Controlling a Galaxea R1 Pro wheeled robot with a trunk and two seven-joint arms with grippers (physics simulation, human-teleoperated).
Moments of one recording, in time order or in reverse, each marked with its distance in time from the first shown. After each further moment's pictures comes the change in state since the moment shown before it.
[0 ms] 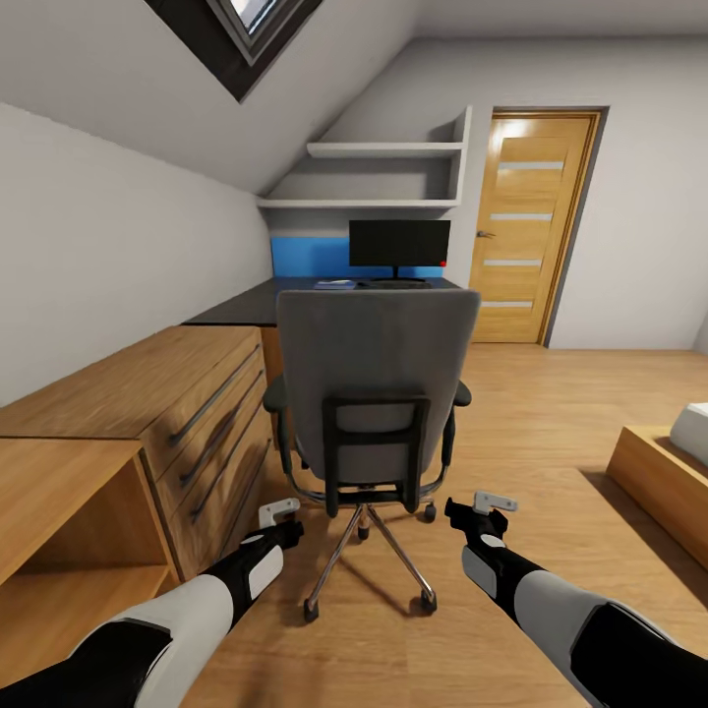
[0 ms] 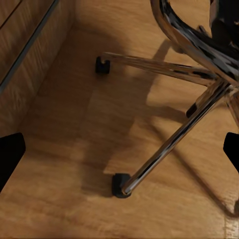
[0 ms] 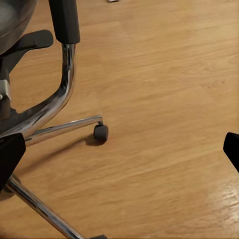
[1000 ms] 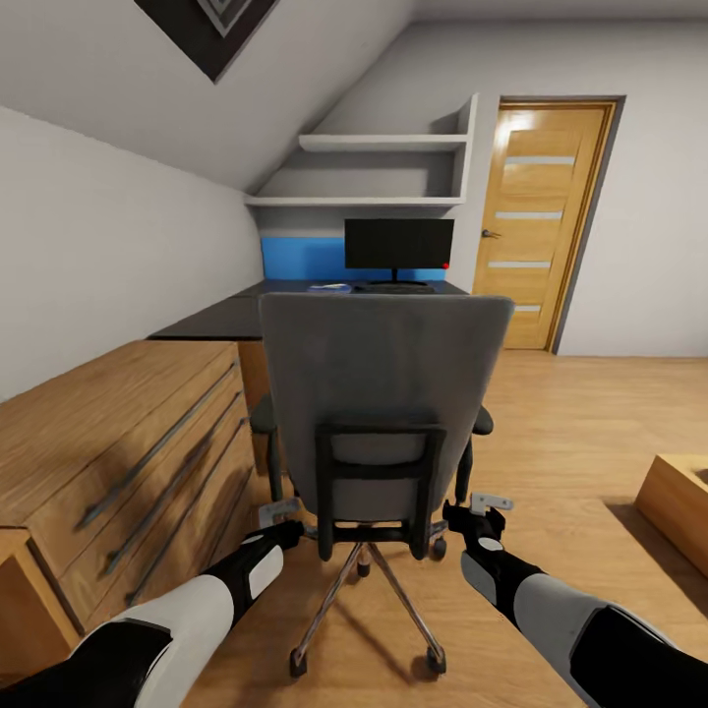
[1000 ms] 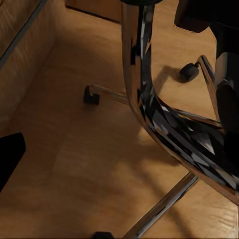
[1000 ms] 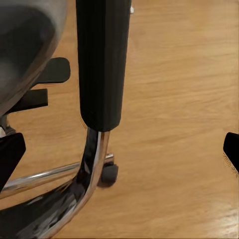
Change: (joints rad) left arm 0.000 -0.001 0.008 0.000 -0.001 -0.001 0.004; right arm 0.009 0.003 0.000 -0.001 0.085 0.000 0.000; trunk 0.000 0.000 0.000
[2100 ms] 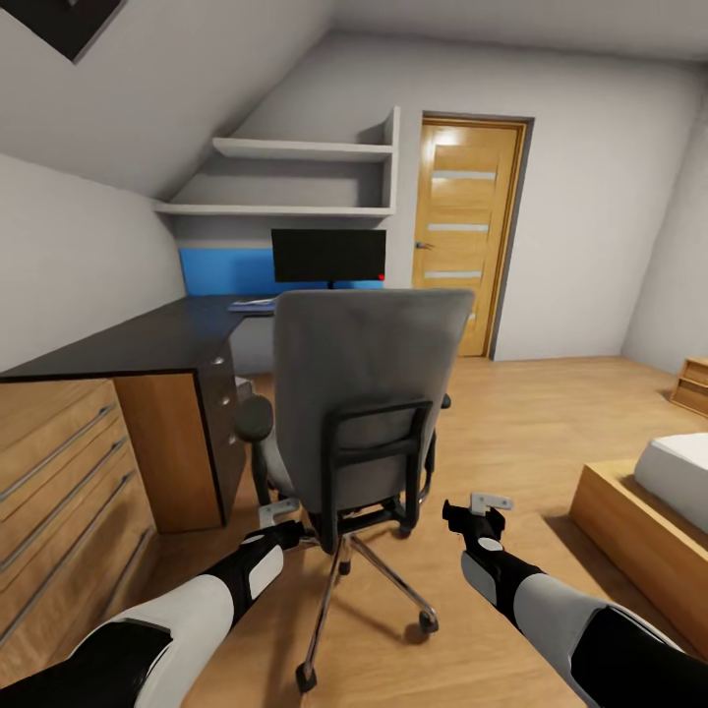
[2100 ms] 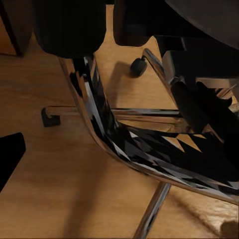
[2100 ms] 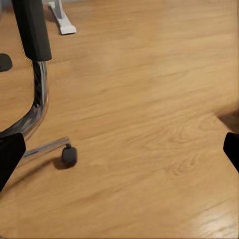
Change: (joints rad) left arm 0.000 0.000 -0.003 -0.001 -0.001 0.003 -0.005; right arm 0.000 0.000 0.000 0.000 0.001 0.000 0.000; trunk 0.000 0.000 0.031
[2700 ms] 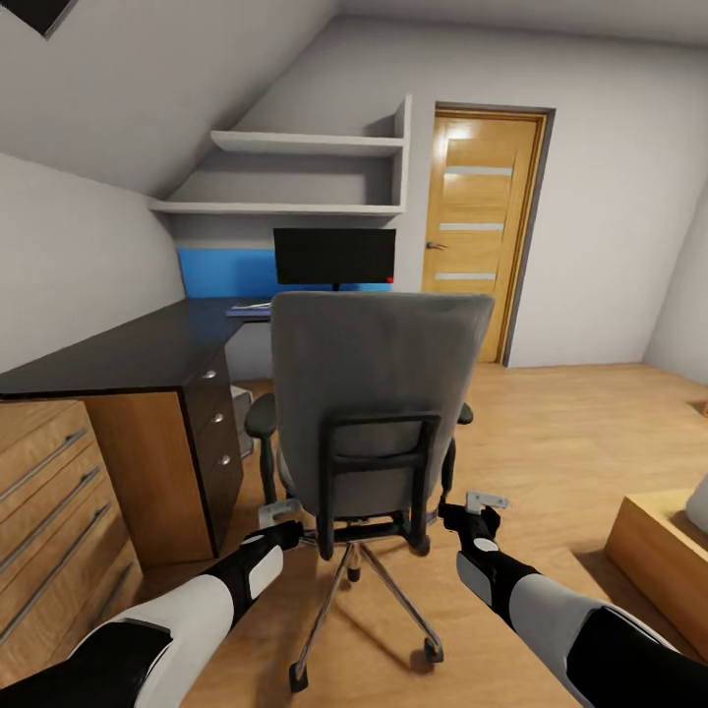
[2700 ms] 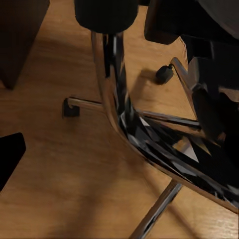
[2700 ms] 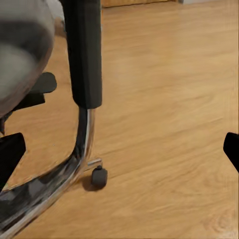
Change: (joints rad) left arm 0.000 0.000 0.003 0.001 0.002 0.000 0.005; right arm 0.001 0.015 0.001 0.000 0.000 -0.035 0.000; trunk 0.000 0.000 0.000
